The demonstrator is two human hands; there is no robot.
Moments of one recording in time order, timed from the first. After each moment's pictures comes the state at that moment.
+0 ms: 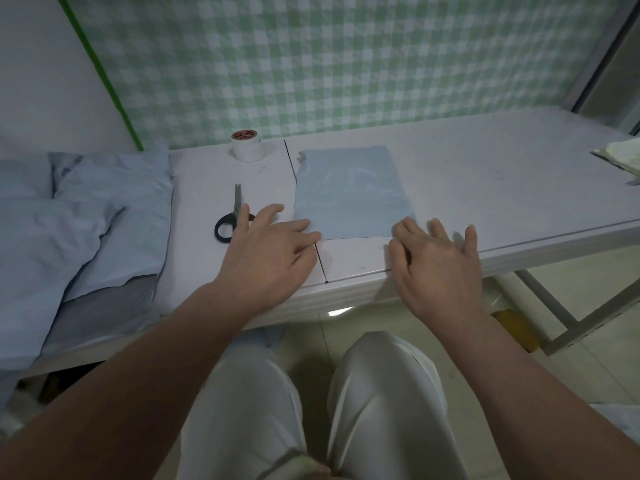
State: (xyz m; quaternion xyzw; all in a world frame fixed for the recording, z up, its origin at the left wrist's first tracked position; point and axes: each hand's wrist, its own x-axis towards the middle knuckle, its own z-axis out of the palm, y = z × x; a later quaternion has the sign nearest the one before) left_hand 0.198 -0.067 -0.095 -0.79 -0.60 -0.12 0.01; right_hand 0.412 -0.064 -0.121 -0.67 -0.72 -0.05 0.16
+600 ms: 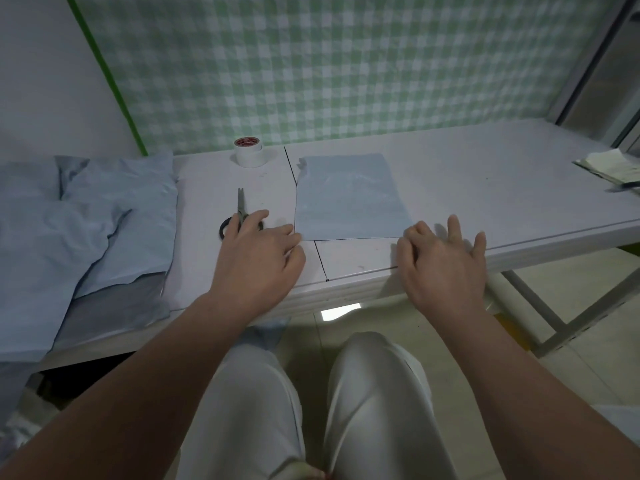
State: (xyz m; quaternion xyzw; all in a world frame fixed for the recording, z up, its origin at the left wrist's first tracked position) left_hand 0.185 -0.073 -0.106 -0.76 -0.63 -0.15 0.07; right_hand 0.415 -0.072 -0.113 -0.72 -0.67 -0.05 0.17
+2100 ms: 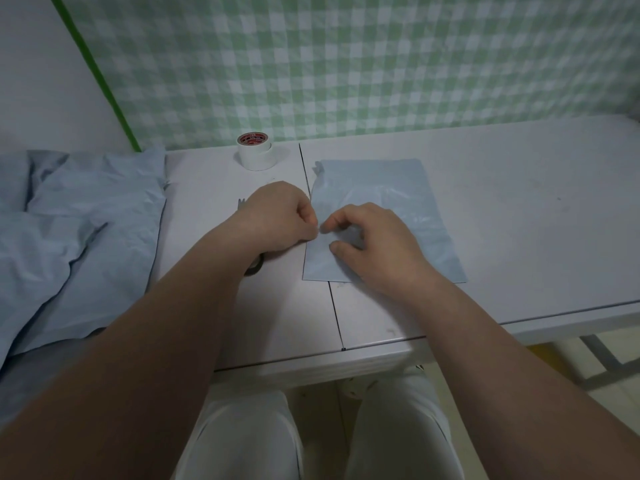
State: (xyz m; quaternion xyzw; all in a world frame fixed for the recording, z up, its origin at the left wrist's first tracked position) left_hand 0.184 0.046 -0.067 -0.71 -0.66 -0.15 -0.19; right_hand 0.345 0.040 -0.109 -0.51 -0.80 0.20 0.26
